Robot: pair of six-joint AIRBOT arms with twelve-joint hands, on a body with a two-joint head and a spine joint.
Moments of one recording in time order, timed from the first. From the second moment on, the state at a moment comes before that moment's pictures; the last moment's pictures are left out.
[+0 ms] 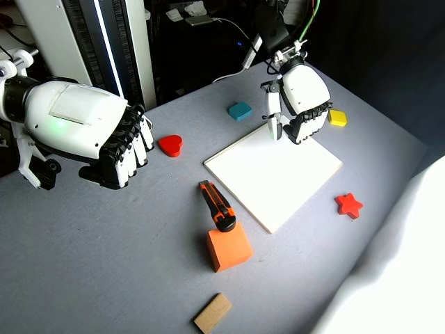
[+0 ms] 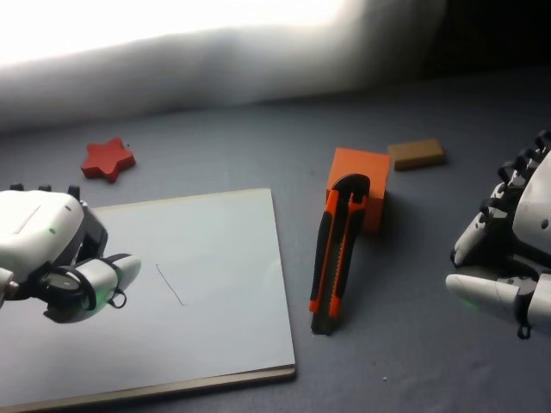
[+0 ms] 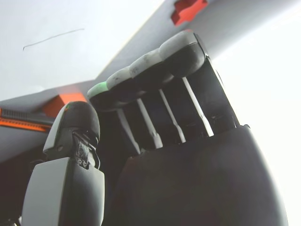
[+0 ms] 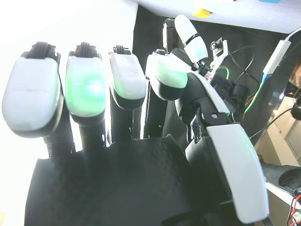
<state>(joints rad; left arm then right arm) 0.74 -0.83 0.68 -1.09 -0.97 1.75 -0.63 -0.64 0.64 -0.09 0.60 -1.06</state>
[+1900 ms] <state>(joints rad) 0.73 -0.90 0.67 -1.14 -1.00 1.74 -0.20 -1.09 1.08 -2.12 0.39 0.63</state>
